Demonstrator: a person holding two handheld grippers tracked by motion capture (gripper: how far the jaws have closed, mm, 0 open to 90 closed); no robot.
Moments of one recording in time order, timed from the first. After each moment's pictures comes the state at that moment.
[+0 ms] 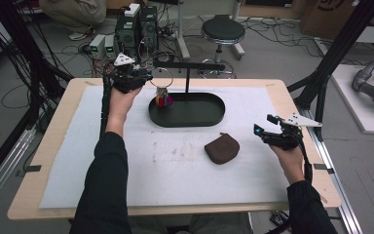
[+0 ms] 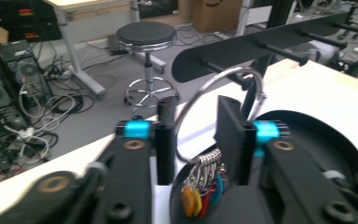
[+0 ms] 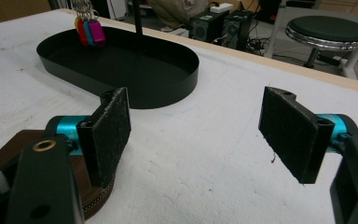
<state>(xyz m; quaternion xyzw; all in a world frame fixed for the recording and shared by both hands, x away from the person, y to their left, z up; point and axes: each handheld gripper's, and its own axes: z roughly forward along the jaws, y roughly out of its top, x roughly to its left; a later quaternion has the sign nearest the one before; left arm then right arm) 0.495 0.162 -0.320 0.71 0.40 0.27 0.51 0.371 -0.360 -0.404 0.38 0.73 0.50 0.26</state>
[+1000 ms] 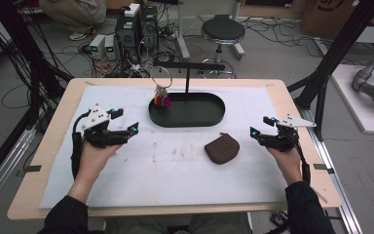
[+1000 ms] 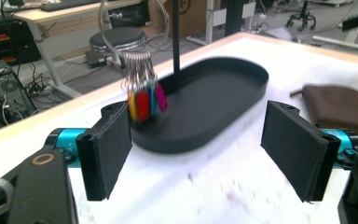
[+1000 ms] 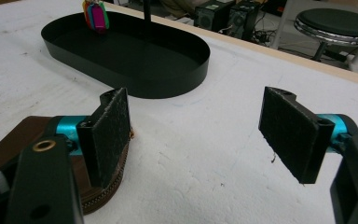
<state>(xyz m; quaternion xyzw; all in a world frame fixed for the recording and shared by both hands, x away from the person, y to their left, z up) 0.335 0.210 -0.375 0.73 0.32 0.27 0.54 0.370 -0.349 -0.406 0.37 0.75 0.48 0.25</state>
